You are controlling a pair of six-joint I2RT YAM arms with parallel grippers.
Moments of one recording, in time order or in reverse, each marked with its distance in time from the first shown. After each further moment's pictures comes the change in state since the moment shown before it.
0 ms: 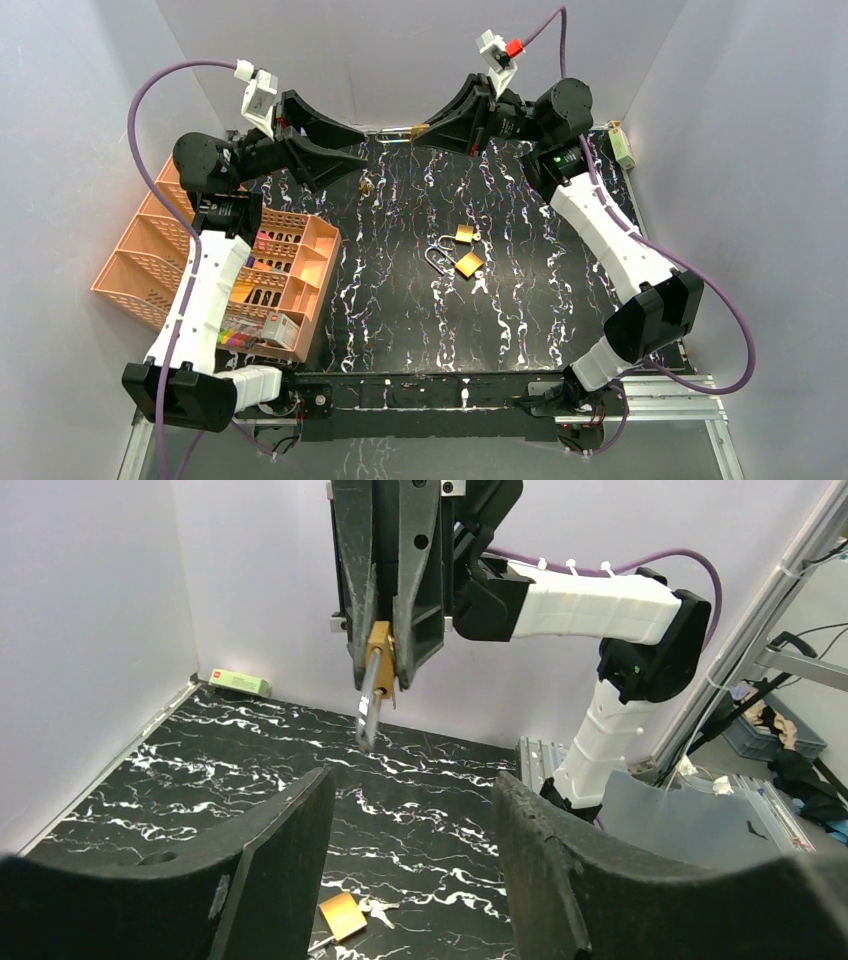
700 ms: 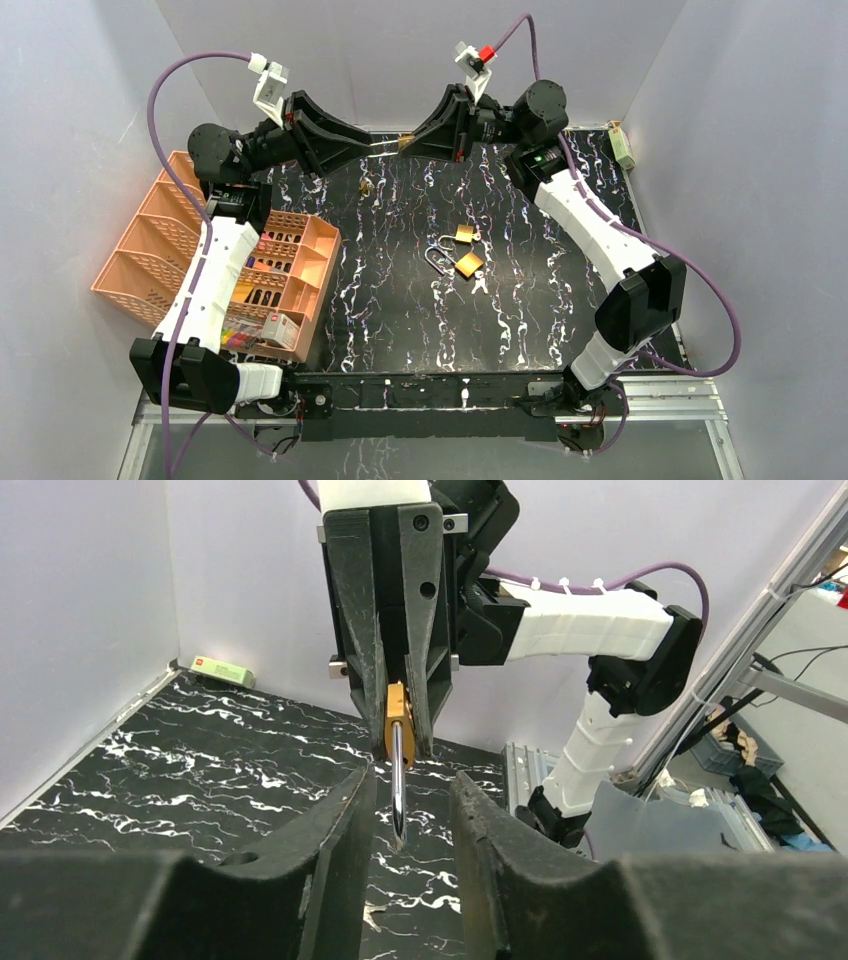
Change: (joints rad) left arm -0.011 0.089 0.007 0.092 0.000 -0.096; right arm 0.040 0.071 0.001 0.005 -0.042 0.065
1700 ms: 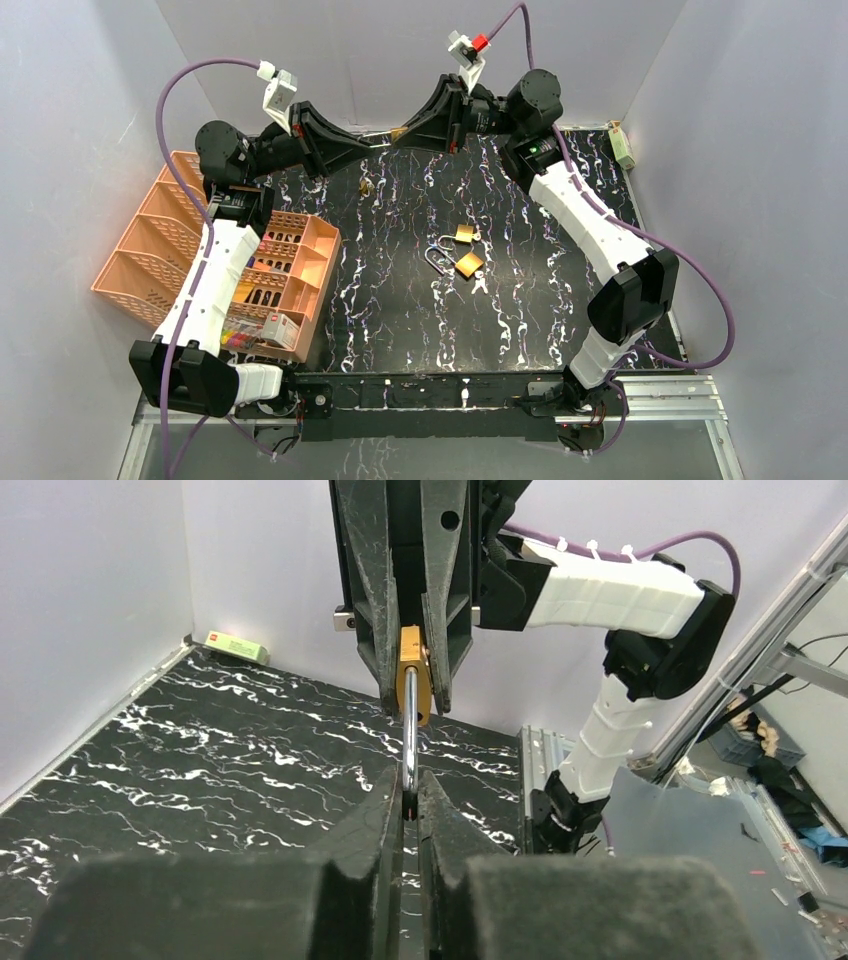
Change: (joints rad) left arm -0.013 -0.010 -0.024 -0.121 -0.005 0.132; right arm 0.022 0.058 0.106 -0.039 0.006 -0.005
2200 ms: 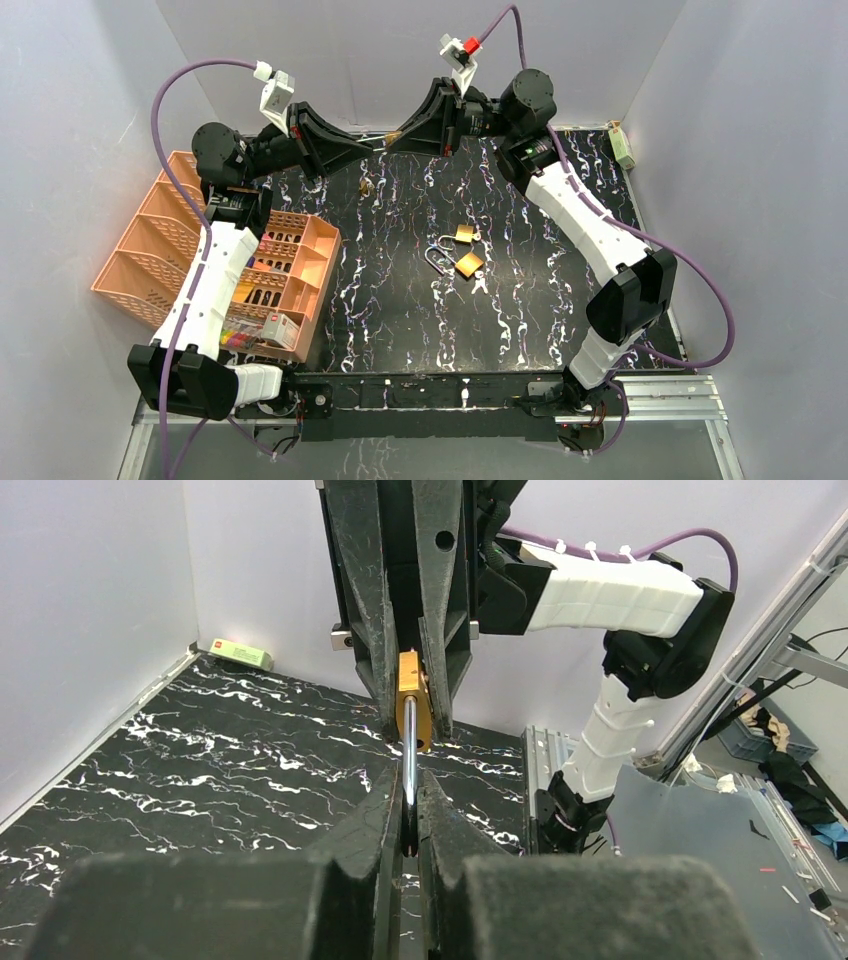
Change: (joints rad) left arm 0.000 -0.016 0.000 0.003 0.001 0.012; right arm 0.023 0.006 0.019 -0.053 0.002 -0.031
